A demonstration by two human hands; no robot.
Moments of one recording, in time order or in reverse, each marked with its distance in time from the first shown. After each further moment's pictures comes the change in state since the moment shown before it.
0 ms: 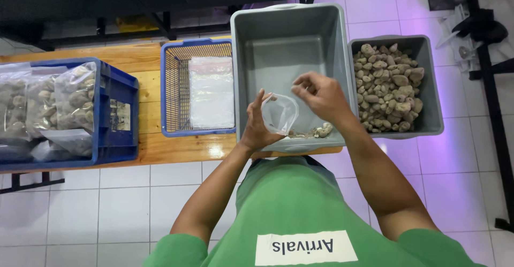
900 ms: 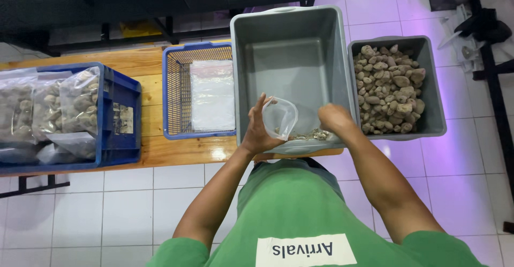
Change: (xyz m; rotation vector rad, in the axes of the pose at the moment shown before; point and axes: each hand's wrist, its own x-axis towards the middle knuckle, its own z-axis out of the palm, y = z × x) left_hand -0.004 0.002 0.003 -0.027 -0.037 -0.047; right_hand -0.024 0.155 0.023 -0.953 -0.678 0.422
